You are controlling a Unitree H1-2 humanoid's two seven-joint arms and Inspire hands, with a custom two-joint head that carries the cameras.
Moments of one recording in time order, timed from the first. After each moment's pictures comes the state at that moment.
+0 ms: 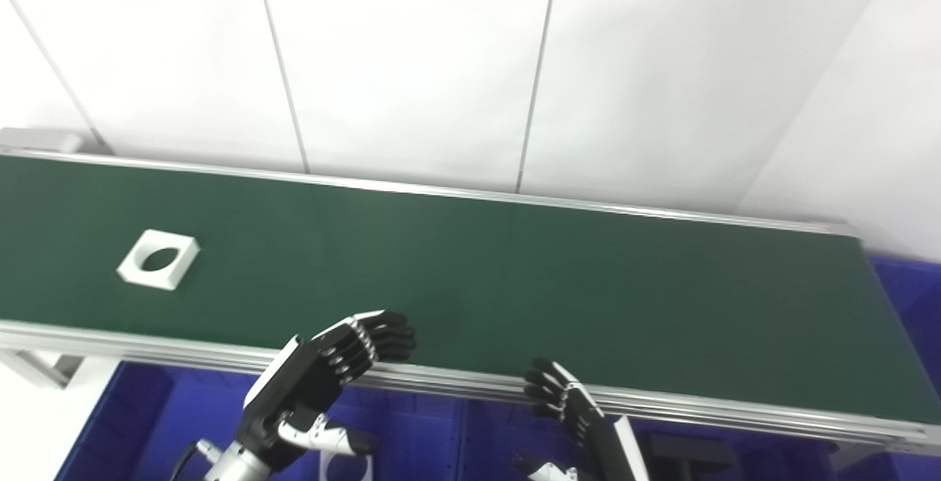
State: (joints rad) left arm 0.27 0.22 -0.06 -0.14 -0.36 -0.22 -0.47; right arm 0.29 -0.04 0.28 0.07 -0.18 -0.38 0.03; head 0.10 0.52
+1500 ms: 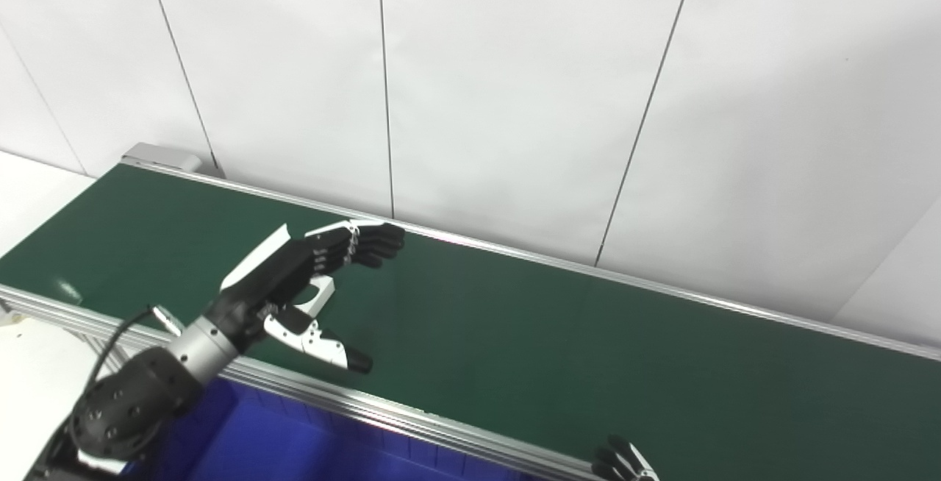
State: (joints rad) left arm 0.07 0.51 0.16 -0.37 -0.14 -0.01 -0.37; right arm 0.26 -0.06 0.27 0.11 -0.12 -0.40 0.05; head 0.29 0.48
